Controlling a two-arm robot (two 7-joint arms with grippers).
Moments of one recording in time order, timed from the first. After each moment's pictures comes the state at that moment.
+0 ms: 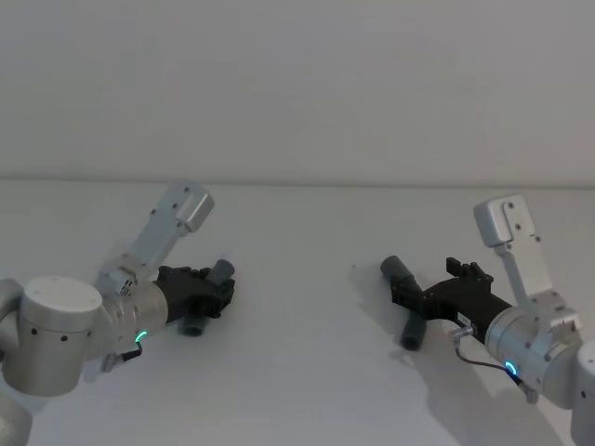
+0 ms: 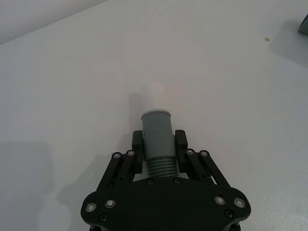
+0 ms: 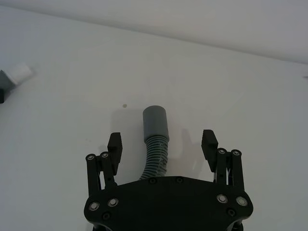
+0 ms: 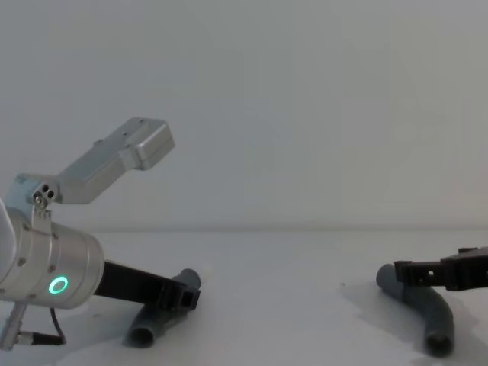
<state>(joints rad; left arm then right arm) -0.34 0.32 0.44 -1.56 -0.28 0.68 -0.20 0.10 0.32 -0.25 -1.73 0.25 0.54 0.14</state>
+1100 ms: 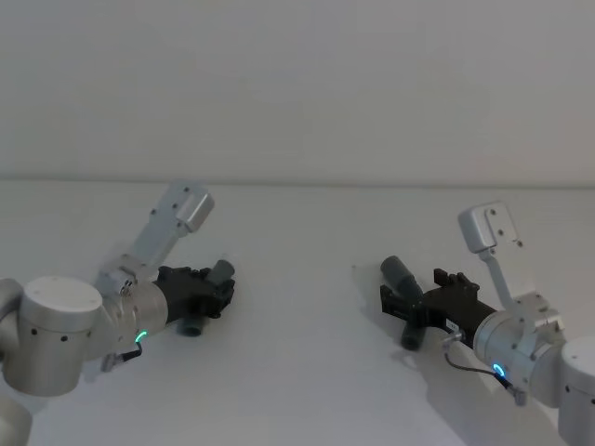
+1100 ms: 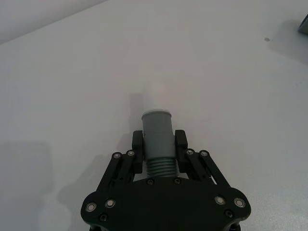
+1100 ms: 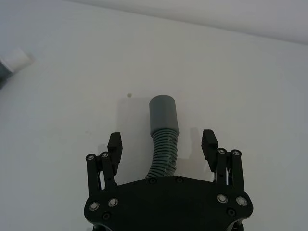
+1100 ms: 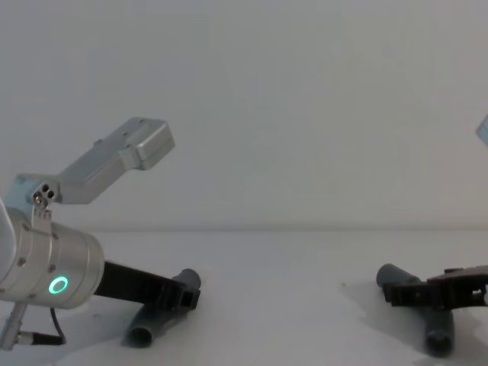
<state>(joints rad) -0.34 0.32 0.44 -1.56 -0.28 0.68 -0.20 0.13 0.30 -0.26 -1.65 0.23 0.55 0.19</state>
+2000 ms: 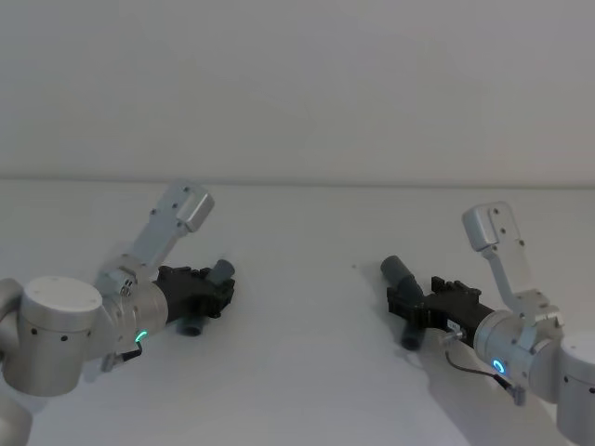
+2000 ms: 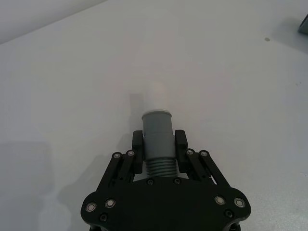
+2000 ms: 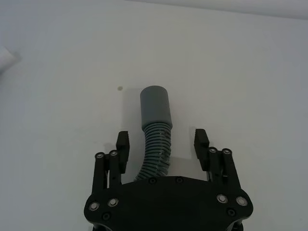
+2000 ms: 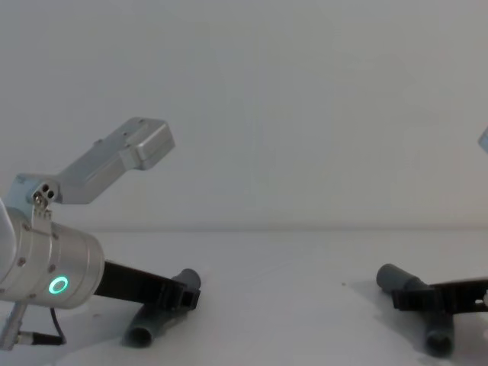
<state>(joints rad) -0.34 0.32 0.44 -1.56 -0.28 0.68 -0.20 0.15 0.26 -0.23 -1.63 0.24 0.62 0.19</state>
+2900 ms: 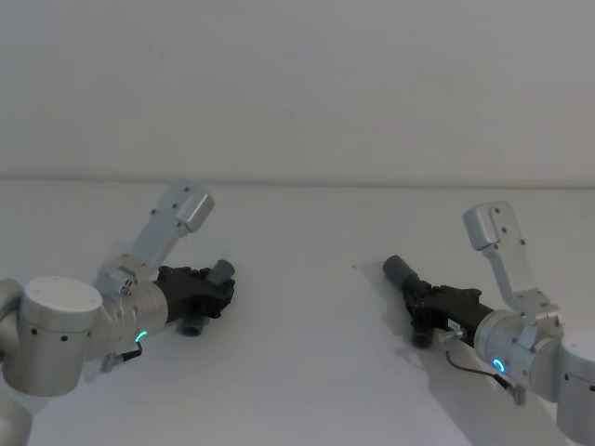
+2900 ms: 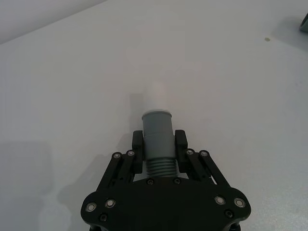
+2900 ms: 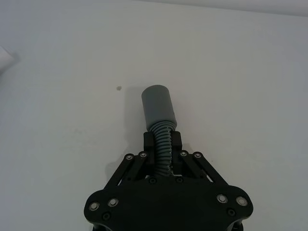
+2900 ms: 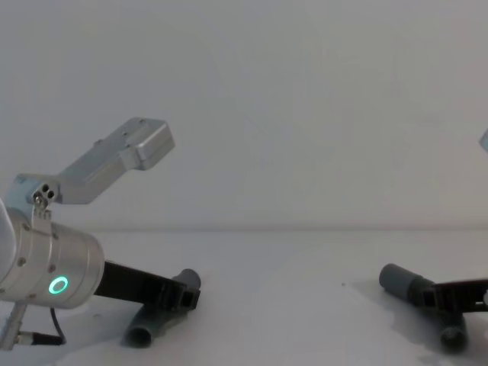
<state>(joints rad) -0.34 0.32 0.44 -1.56 -0.28 0.68 -0.20 0.15 0.25 -0.22 -1.62 0.24 0.63 0.19</state>
